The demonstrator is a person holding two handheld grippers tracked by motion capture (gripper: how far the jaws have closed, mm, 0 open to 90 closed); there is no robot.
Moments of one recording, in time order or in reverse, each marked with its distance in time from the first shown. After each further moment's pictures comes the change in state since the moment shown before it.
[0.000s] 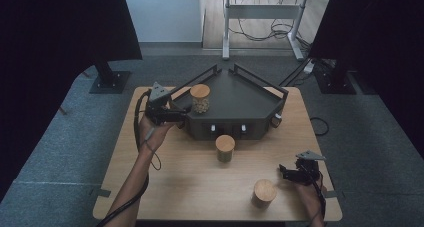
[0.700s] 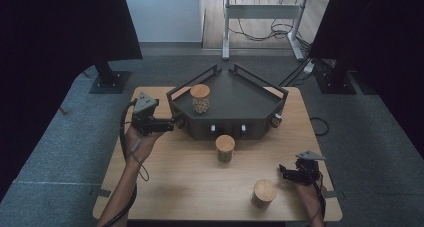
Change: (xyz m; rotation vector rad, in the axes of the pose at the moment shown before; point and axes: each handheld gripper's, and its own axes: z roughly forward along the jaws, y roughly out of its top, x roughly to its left) left arm 0.005 -0.020 -0.039 -0.014 0.005 0.004; right arm 0.000 0.000 0.000 0.000 0.000 -0.001
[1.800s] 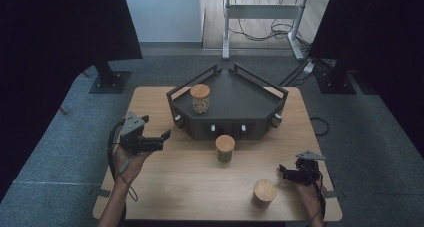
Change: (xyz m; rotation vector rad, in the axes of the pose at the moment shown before) left arm -0.005 -0.044 -0.037 0.004 0.022 0.010; right arm 0.000 0.000 0.000 0.000 0.000 -0.001
